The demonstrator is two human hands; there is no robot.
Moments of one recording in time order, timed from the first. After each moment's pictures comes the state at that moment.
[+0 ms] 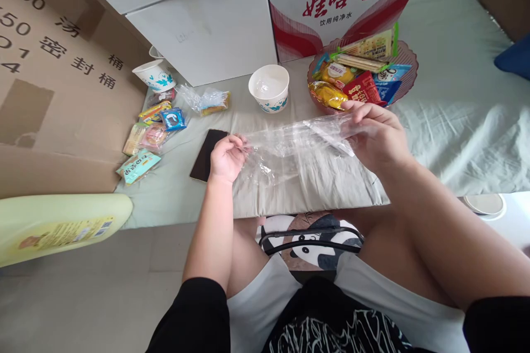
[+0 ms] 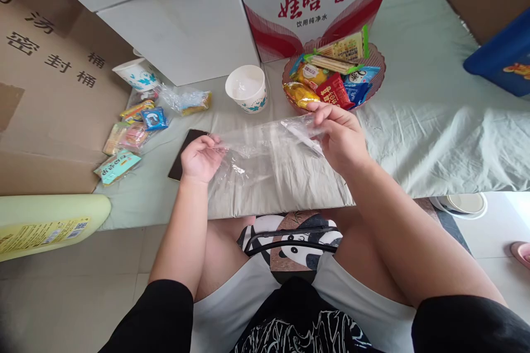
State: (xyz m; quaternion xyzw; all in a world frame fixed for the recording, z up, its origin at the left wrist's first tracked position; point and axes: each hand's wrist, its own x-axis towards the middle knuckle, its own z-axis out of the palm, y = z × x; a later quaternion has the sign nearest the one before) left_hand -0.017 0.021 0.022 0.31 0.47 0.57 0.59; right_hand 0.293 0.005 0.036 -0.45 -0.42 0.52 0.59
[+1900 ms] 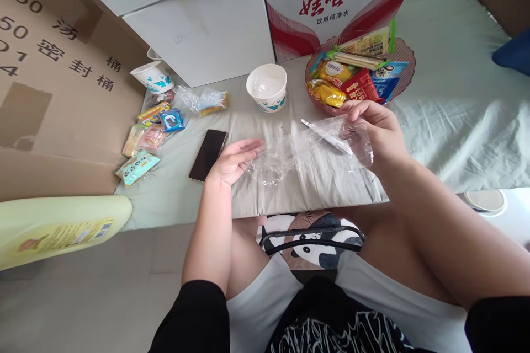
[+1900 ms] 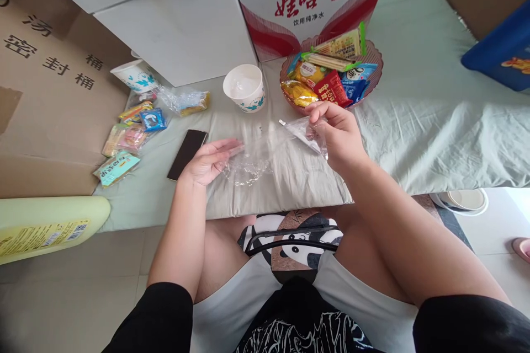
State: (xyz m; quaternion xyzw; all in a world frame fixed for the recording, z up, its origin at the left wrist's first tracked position) left_hand -0.028 0.018 0.013 0.34 0.51 0.40 0.68; right_hand 0.293 0.000 0.043 -0.48 -0.47 0.48 0.56
